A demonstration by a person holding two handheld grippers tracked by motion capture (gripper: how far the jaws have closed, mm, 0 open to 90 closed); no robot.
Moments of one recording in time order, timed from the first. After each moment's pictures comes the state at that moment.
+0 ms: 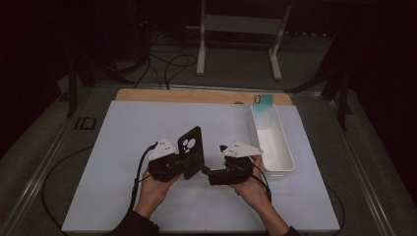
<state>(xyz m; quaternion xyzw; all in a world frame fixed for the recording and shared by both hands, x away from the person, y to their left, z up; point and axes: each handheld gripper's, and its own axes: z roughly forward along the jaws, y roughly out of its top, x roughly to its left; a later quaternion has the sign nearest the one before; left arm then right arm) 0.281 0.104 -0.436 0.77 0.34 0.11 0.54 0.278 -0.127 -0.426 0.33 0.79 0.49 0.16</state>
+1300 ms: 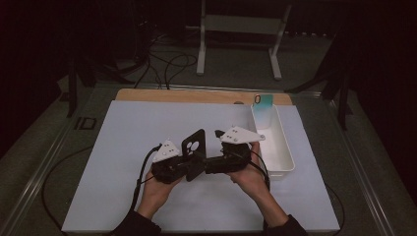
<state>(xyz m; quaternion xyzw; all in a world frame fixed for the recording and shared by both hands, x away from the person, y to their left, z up) 0.279 0.097 -0.440 0.77 0.33 0.10 0.53 0.286 -0.114 -0.378 0.30 0.78 0.52 0.17</state>
